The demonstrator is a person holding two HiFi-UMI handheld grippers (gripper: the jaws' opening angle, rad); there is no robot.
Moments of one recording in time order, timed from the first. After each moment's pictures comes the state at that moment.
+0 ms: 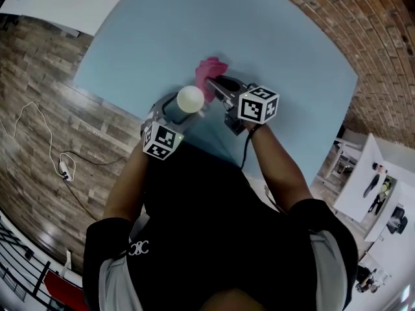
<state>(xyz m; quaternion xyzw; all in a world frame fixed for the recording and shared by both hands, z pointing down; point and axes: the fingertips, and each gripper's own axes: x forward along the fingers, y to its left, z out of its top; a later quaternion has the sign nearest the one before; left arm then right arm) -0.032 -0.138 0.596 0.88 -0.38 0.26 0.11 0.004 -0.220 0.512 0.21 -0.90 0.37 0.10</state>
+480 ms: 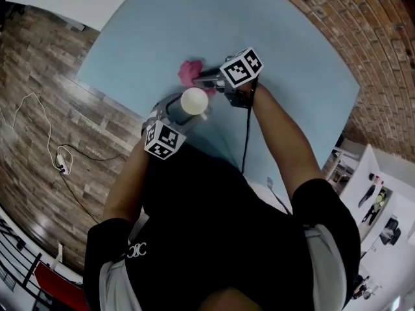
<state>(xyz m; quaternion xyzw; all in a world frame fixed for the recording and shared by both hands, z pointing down) -0.027 -0.139 0.596 0.88 -0.38 0.27 0.10 -0.053 -0.215 0.556 -0.05 -0.85 0.42 0.32</state>
